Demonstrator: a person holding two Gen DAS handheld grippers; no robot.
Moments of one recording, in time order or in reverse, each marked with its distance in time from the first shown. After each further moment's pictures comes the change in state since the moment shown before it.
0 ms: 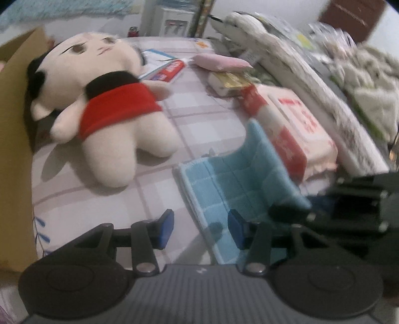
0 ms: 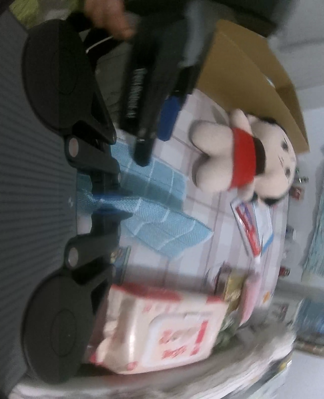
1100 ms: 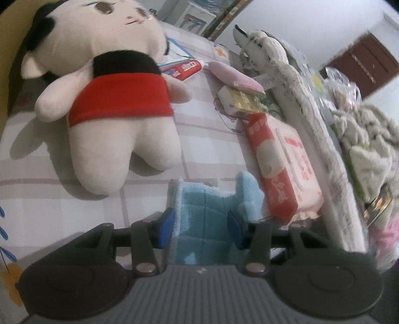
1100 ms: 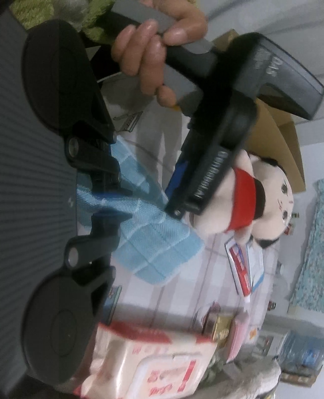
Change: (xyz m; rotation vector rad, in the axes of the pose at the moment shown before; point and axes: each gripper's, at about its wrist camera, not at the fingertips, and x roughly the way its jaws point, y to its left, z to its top) left arm 0.028 0.037 0.019 -0.274 -0.014 -0.196; right arm 0.008 0.014 -0.012 -0.064 -0.059 0.155
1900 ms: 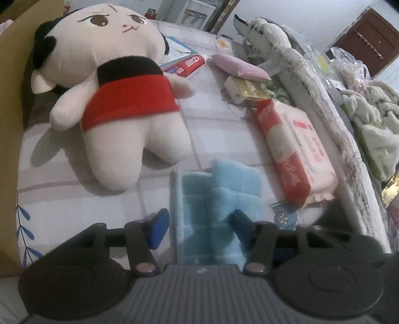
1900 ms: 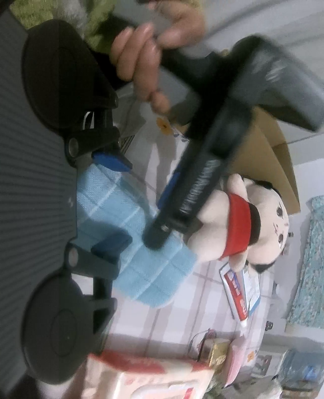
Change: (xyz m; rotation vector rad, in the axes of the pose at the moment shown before) left arm -0.009 -0.012 -0.004 0.087 0.040 0.112; right arm -0.001 0.004 0.000 0.023 -0.047 0.118
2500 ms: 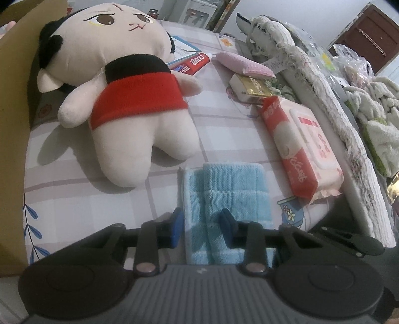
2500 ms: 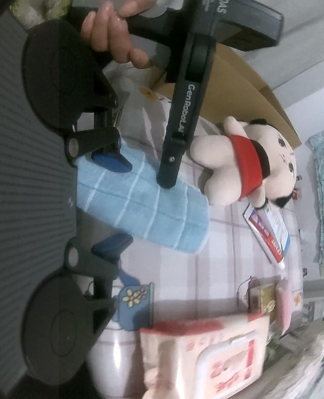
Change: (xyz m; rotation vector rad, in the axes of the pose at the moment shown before) left arm -0.003 0.005 -0.004 0.012 0.002 0.030; right arm 0.007 -0.026 -0.013 0.273 0.037 -0.115
